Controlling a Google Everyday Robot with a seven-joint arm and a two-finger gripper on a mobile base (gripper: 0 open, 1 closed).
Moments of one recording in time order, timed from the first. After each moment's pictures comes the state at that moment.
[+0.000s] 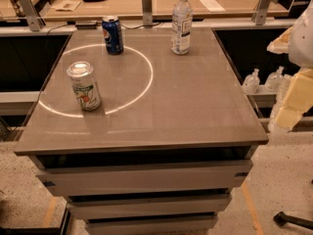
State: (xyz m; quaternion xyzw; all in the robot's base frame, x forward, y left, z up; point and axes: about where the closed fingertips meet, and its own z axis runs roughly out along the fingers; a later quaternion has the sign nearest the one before) arm 0.438 -0.217 0.977 -0.60 0.78 -0.03 0.16
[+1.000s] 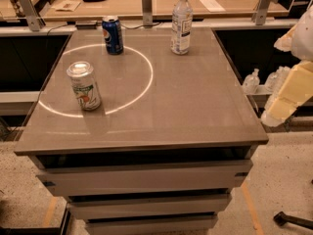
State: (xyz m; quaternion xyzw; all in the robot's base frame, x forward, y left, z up) arm 0.446 -0.220 0.982 -0.55 0.82 -0.02 0.18
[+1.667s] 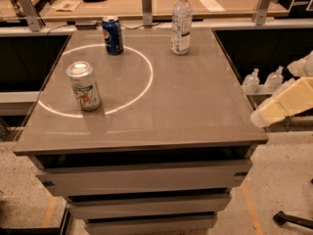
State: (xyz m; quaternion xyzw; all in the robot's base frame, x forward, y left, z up) arm 0.446 -0.229 0.954 -0.39 0.87 0.10 0.28
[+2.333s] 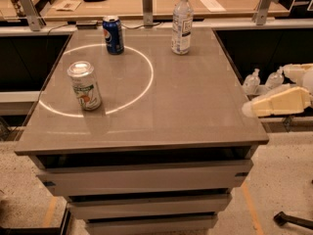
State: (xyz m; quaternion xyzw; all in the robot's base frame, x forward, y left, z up) arm 0.488 -0.240 0.932 -0.33 0.82 0.16 0.45
